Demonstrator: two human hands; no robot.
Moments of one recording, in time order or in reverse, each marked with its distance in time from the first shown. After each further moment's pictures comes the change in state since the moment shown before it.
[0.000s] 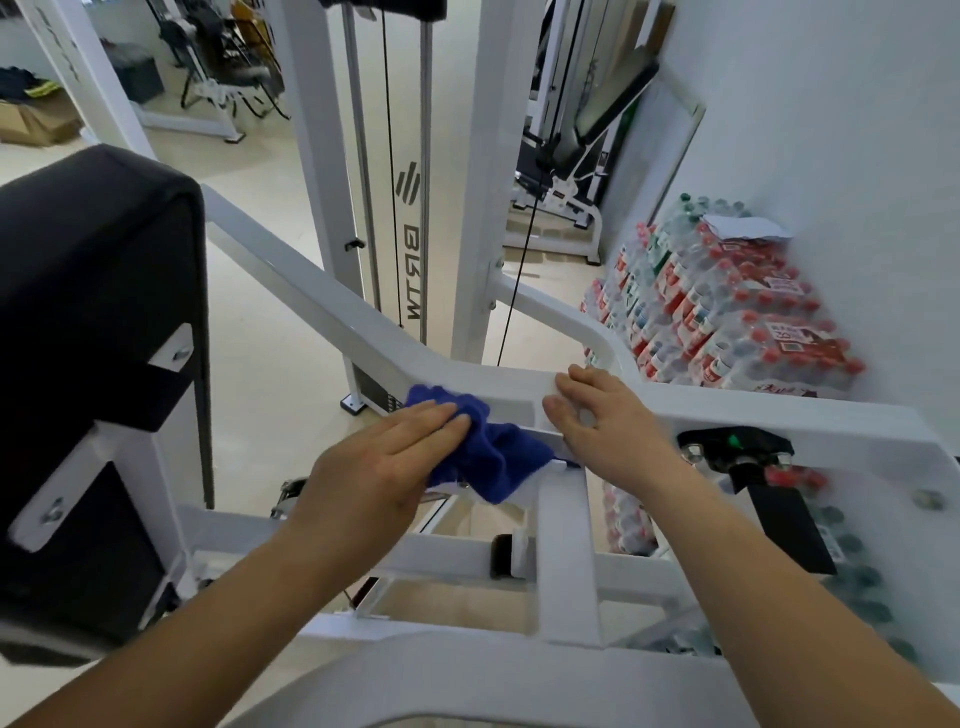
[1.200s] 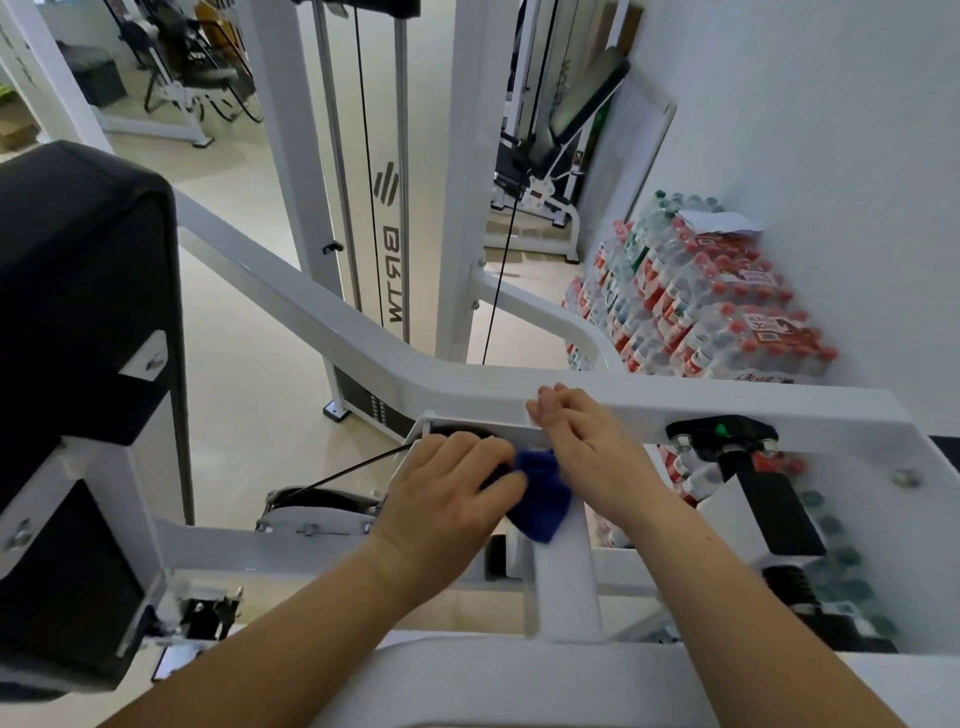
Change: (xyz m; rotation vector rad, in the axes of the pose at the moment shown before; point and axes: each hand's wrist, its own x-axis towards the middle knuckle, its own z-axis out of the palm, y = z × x) left_hand 0.017 0.034 0.063 0.079 0.151 0.278; right_hand -0.020 0.000 0.029 0.312 0.038 0.029
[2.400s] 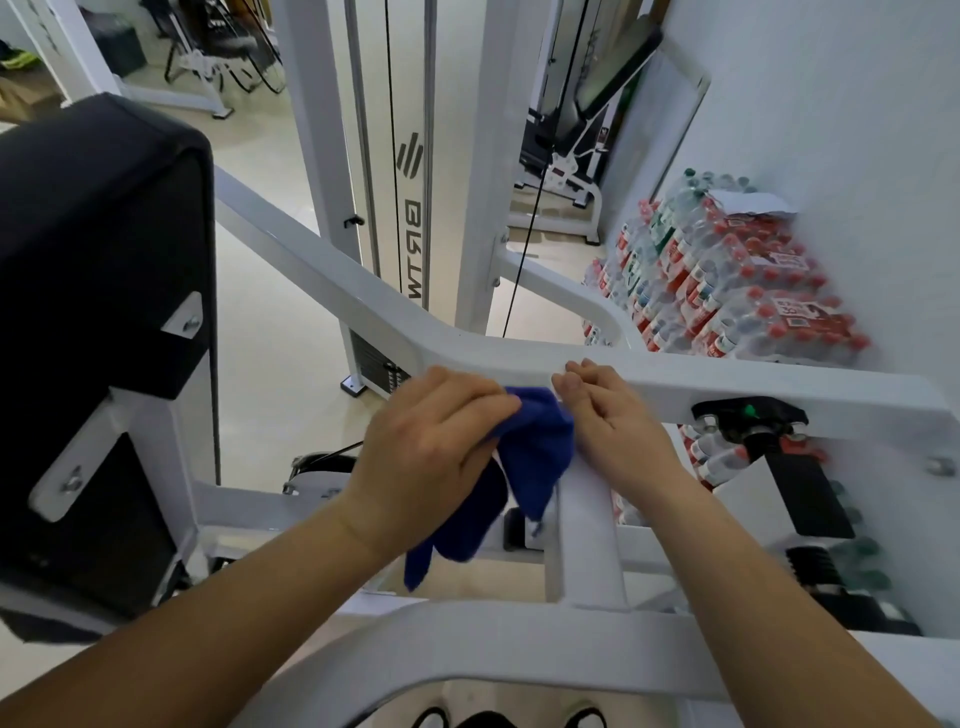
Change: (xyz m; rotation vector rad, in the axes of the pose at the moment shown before) left_hand 0.003 -0.023 -0.043 -0.170 0.115 -0.156; right_hand -0.001 0.005 0.009 0.032 0.042 0.017
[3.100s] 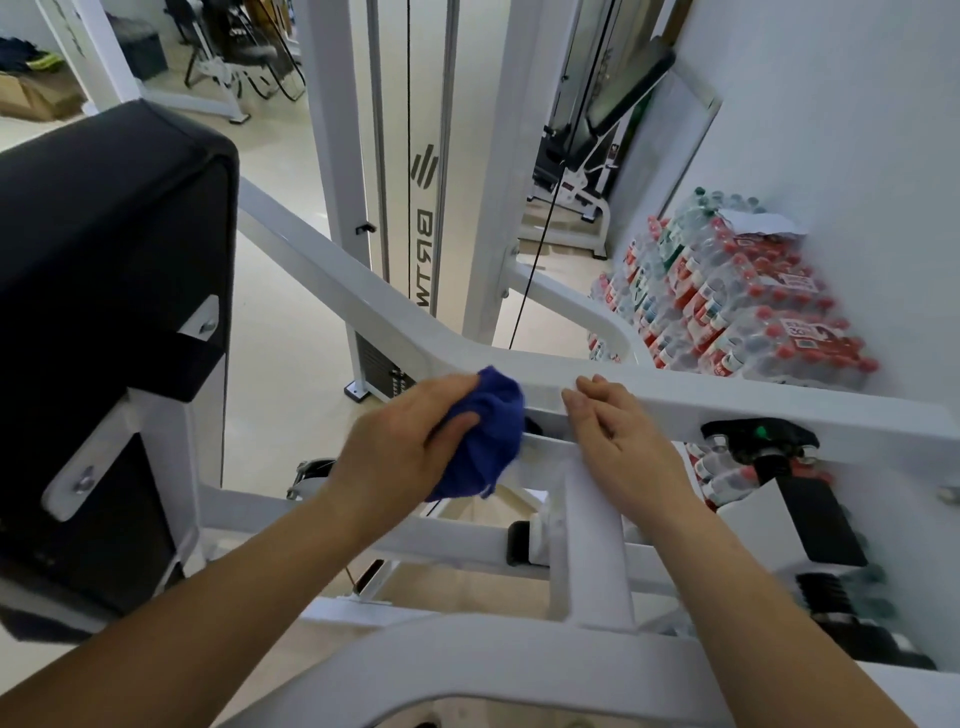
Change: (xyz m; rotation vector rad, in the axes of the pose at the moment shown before) left_hand -0.019 -0.032 -0.006 -0.223 -0.178 -0.420; right_hand -0.003 -0.004 0.002 -0.102 0.043 -0.028
